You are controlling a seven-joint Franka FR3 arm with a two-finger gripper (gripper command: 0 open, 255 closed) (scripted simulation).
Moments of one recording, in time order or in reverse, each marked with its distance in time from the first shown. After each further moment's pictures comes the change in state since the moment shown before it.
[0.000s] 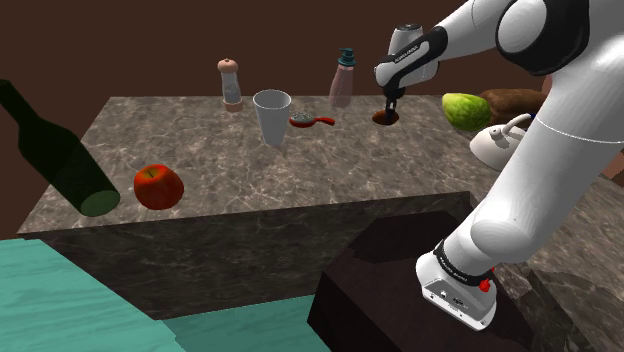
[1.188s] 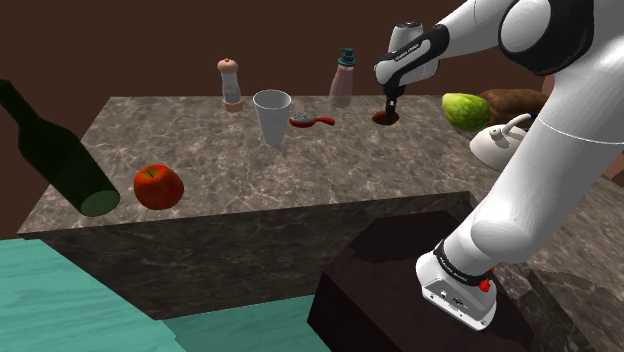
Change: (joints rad) arm 0.004 -0.011 0.000 0.006 -0.006 -0.017 0.005
